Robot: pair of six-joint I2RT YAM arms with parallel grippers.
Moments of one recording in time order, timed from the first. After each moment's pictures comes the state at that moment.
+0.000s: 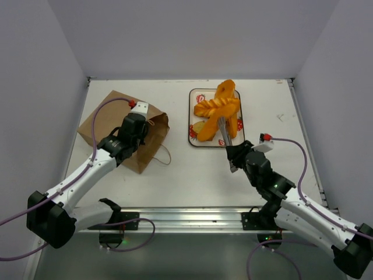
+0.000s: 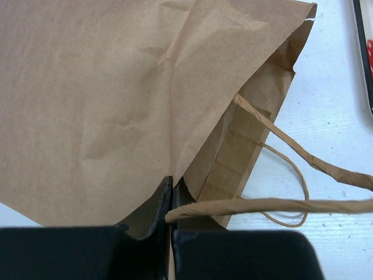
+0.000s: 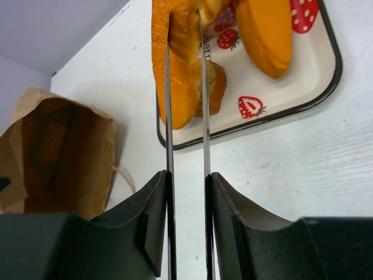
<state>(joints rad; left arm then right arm) -0.50 1.14 0.90 -0.46 -0.46 -0.14 0.75 0.67 0.42 -0.13 0.52 0.95</state>
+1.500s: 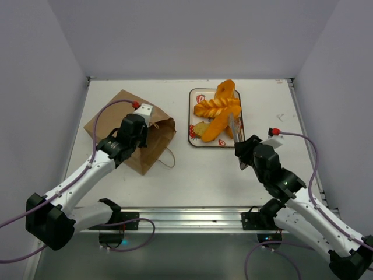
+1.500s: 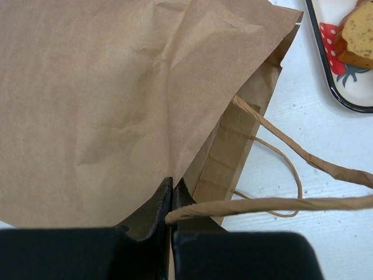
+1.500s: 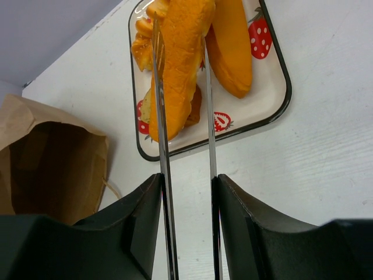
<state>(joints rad) -0.50 1.12 0.89 -0.46 -0.32 -0.10 0.65 0.64 0.57 -0.38 0.51 0.88</state>
